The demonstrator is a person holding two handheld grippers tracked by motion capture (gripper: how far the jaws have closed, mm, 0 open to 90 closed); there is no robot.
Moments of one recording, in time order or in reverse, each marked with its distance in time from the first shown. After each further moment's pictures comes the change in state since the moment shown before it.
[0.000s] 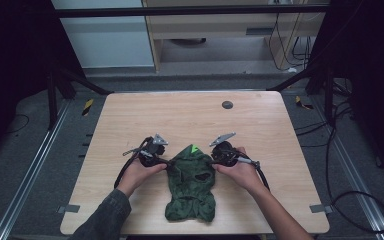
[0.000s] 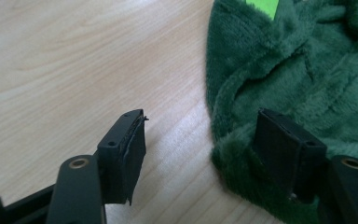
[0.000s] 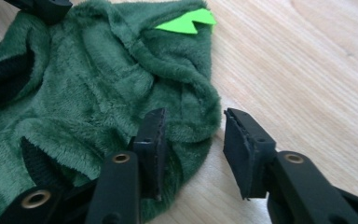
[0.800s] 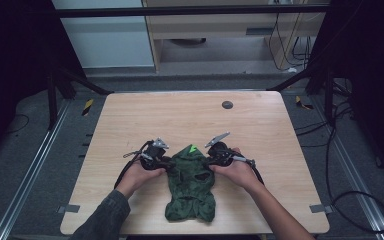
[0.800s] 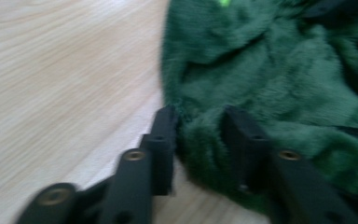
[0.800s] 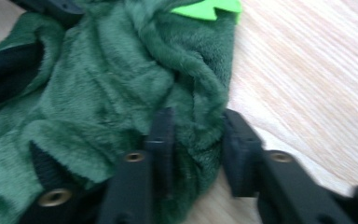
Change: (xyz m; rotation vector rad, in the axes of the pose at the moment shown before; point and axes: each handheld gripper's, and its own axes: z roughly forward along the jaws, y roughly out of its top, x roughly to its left) left arm -0.006 -0.005 0.002 0.015 -0.121 -0.002; right arm 0.005 0.006 0.011 0.051 0.066 -0.014
